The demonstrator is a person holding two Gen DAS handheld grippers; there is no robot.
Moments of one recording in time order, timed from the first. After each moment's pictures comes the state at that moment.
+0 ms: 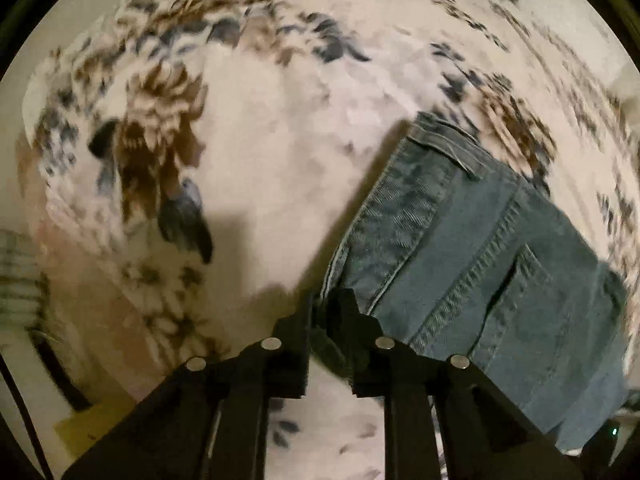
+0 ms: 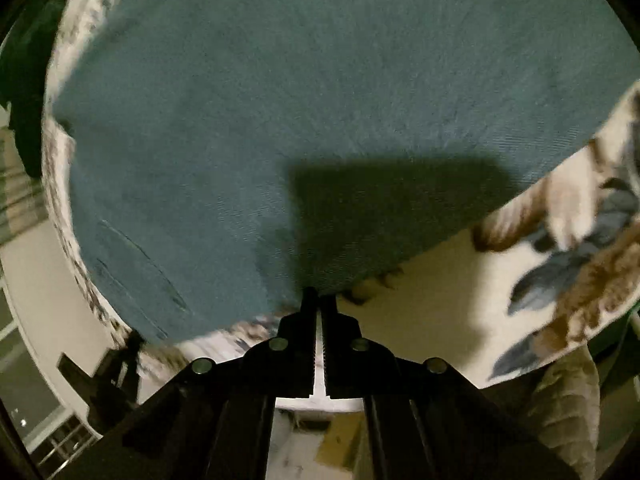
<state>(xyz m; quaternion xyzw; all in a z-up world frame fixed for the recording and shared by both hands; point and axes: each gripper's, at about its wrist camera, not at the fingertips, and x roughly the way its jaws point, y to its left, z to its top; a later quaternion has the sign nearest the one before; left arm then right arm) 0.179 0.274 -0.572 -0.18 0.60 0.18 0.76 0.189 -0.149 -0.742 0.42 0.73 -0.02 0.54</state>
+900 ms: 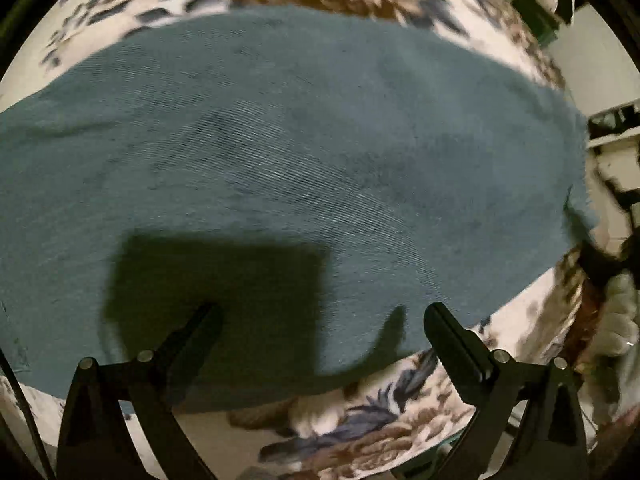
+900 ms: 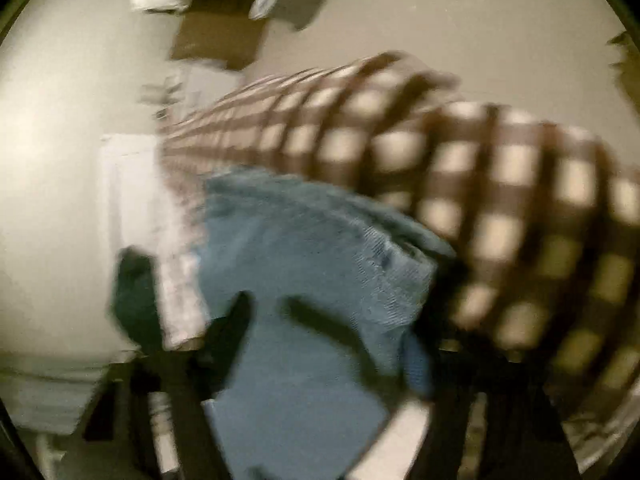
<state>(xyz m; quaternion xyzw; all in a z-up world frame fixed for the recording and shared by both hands) 0.202 -0.228 -0.611 0.03 0.70 -0.17 0.69 0.067 -0.618 -0.724 0.63 0.31 -0.10 0.70</state>
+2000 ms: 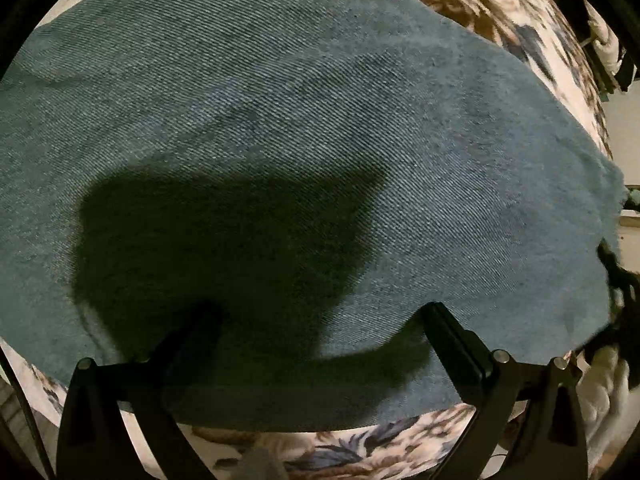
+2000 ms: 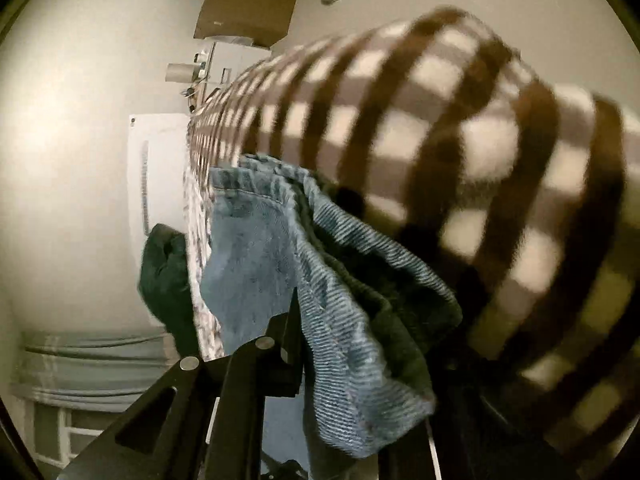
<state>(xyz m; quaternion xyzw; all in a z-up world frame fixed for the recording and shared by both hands) 0.241 -0.251 -0.659 -0.05 0.73 -0.07 0.68 0.096 -0.607 -0.746 0.61 0.32 -0.08 0.72</state>
